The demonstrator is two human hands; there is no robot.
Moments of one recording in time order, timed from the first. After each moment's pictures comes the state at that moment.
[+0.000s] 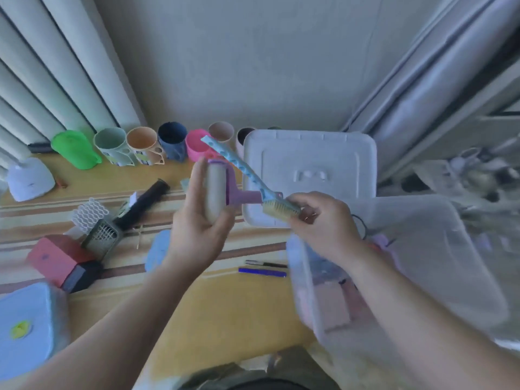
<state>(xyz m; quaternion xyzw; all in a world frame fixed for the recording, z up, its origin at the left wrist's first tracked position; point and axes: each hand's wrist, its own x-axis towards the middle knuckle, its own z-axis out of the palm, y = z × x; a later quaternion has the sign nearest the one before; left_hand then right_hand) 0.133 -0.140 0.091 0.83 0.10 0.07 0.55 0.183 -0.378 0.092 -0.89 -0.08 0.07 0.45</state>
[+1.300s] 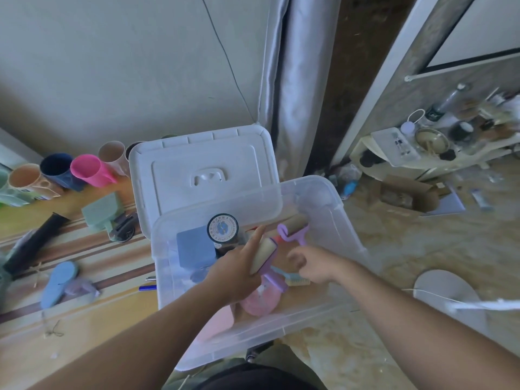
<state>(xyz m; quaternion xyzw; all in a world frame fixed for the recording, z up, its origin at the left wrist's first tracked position) 0.153 -0.482 0.002 0.93 -0.12 -0.22 0.26 0.183 -0.725 -0.037 -0.86 0.00 0.44 0.25</state>
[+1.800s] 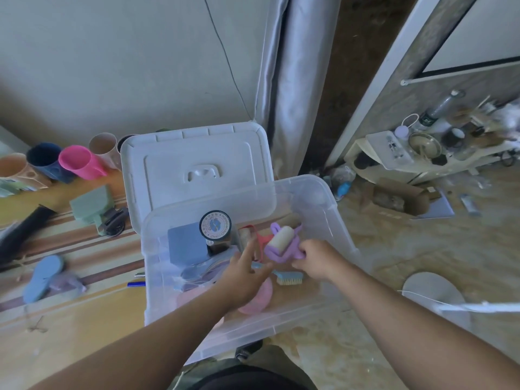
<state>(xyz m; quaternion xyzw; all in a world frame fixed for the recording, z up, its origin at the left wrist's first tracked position) 0.137 -0.508 -0.018 0.85 0.04 -0.31 0.43 0.177 -0.736 -0.034 -0.92 0.03 0.31 0.22</state>
